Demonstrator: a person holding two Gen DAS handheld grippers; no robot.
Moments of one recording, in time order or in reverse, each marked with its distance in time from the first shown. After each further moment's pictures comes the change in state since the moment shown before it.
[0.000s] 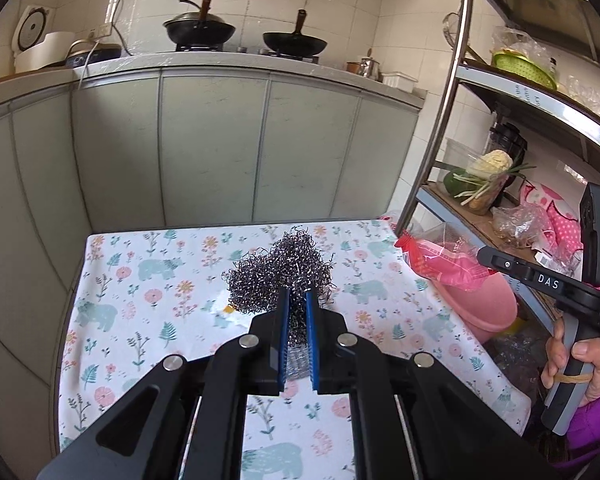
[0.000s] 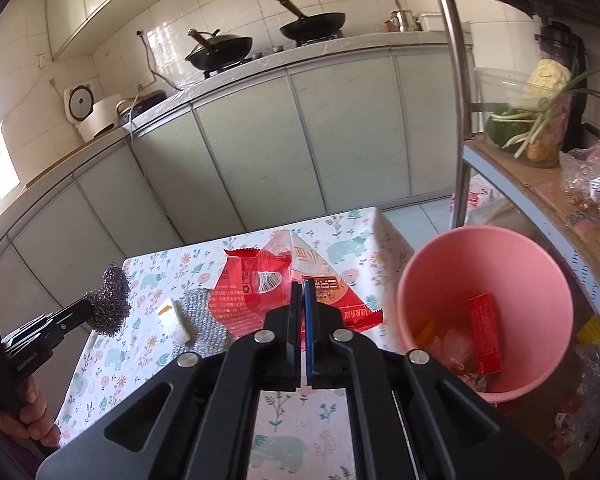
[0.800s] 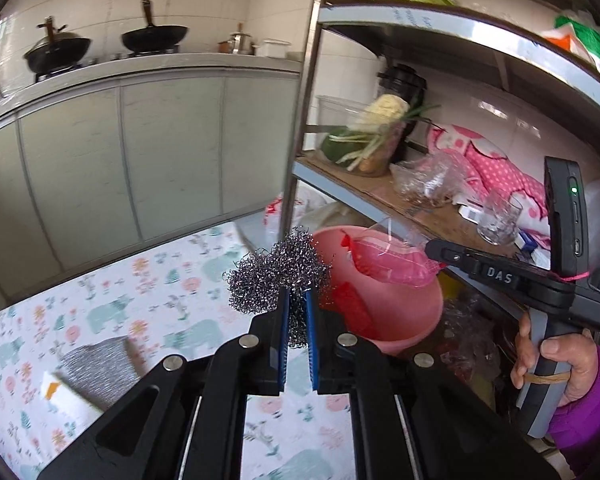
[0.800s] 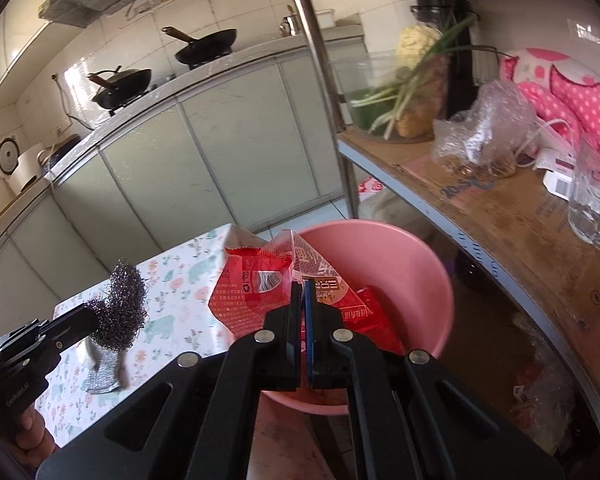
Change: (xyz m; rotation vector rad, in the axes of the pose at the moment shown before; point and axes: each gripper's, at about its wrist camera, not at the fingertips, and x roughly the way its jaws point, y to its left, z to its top) left arm 0.093 -0.164 0.023 0.259 0.076 -0.298; right arm -0.020 -0.131 -0.004 0.187 -0.035 -0.235
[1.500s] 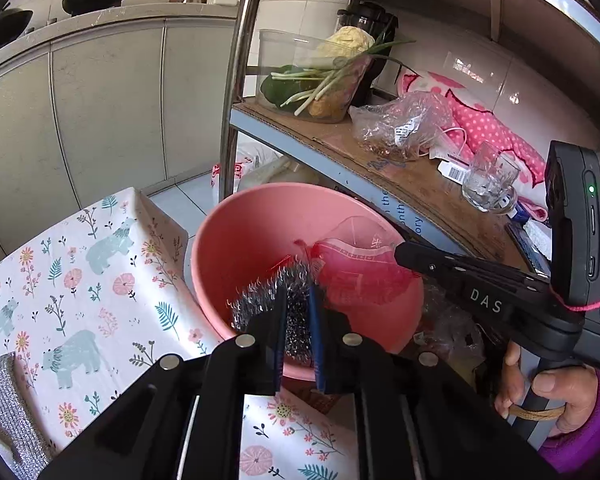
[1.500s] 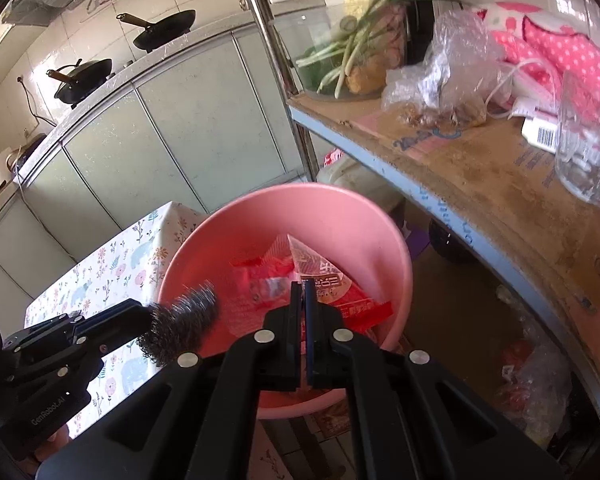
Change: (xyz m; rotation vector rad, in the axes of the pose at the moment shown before) left arm 0.109 -0.048 -0.001 0.011 0.157 -0.122; right arm 0.042 -0.046 -0.015 0.065 0.084 -0.067
